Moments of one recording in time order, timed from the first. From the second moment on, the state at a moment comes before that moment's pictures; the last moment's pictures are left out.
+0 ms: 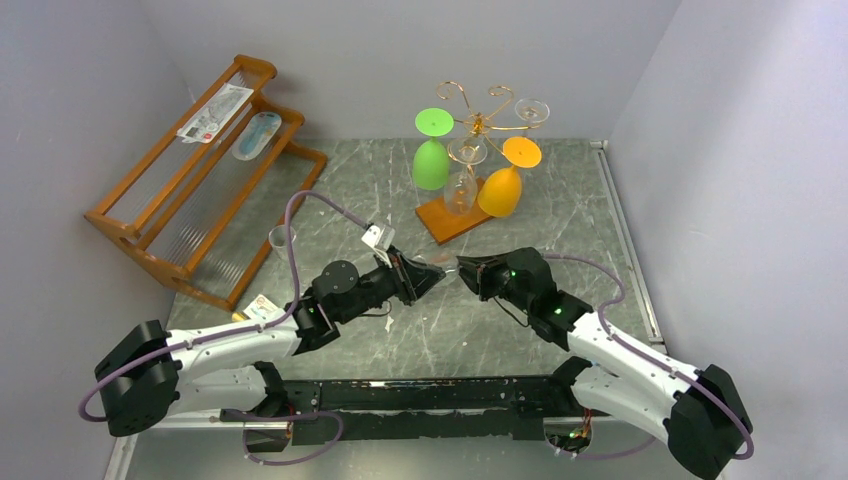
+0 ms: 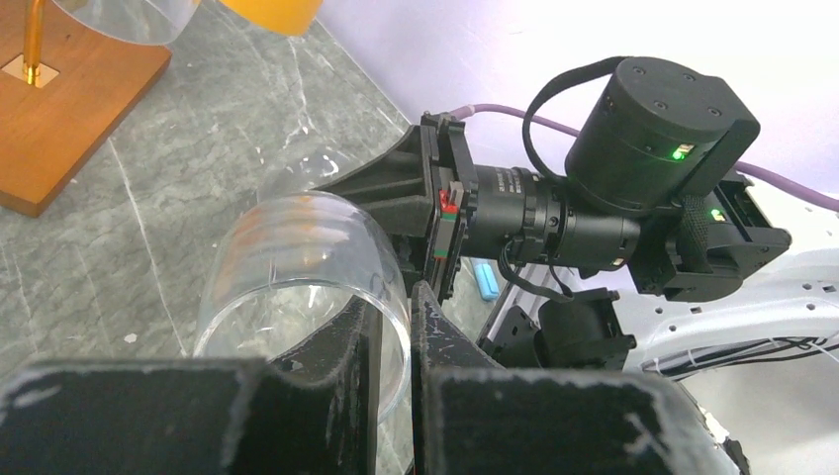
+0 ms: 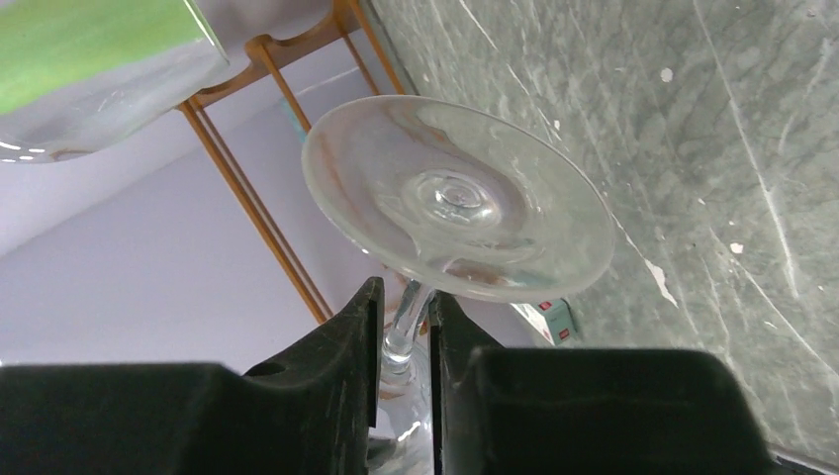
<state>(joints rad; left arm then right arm) -1.02 1.13 0.54 0.61 -0.02 -0.64 0.66 0.90 0.43 0.00 0.06 1.85</state>
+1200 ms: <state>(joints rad) -1.04 0.82 0.58 0.28 -0.18 -0.73 0.66 0.63 0.29 0.04 0.23 1.12</state>
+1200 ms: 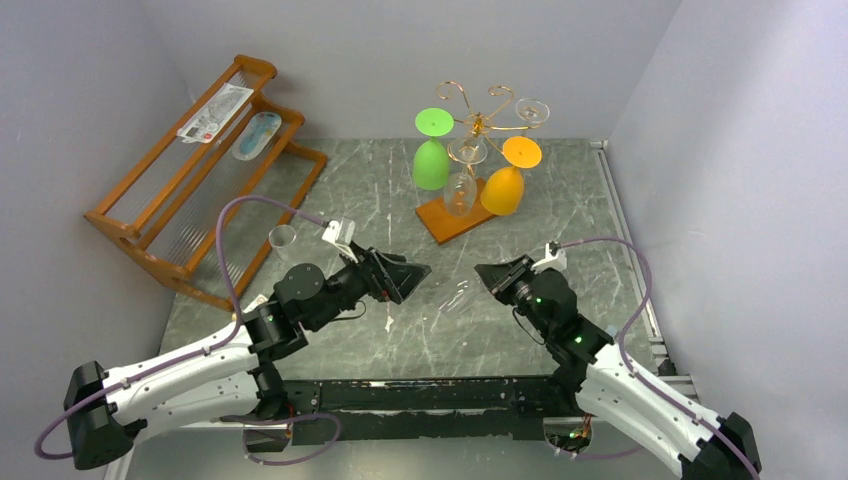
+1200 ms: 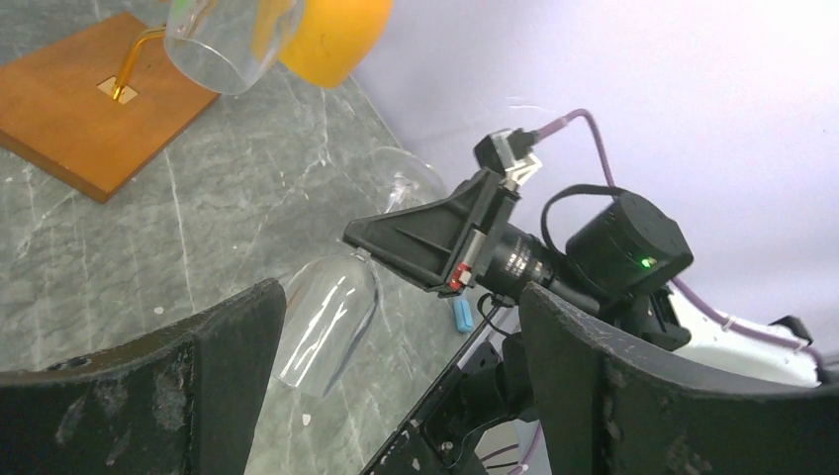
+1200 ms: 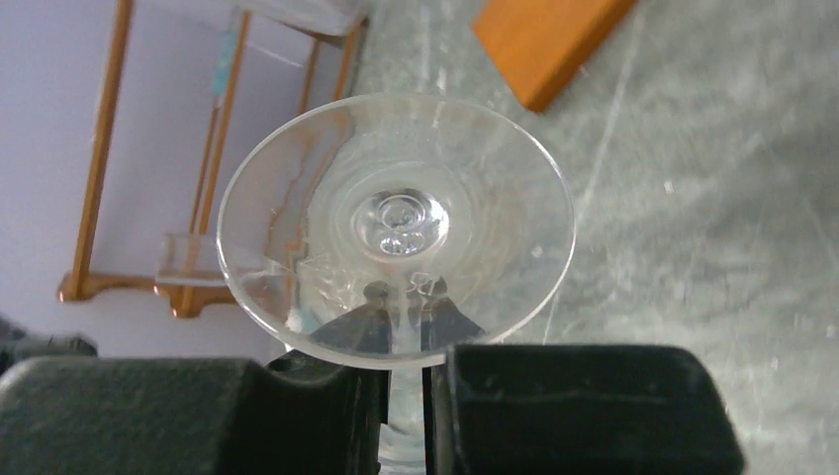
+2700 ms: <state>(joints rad) -0.79 1.09 0.72 0.36 0.35 -1.24 0.67 0.71 0.37 0.38 -0.42 0.08</state>
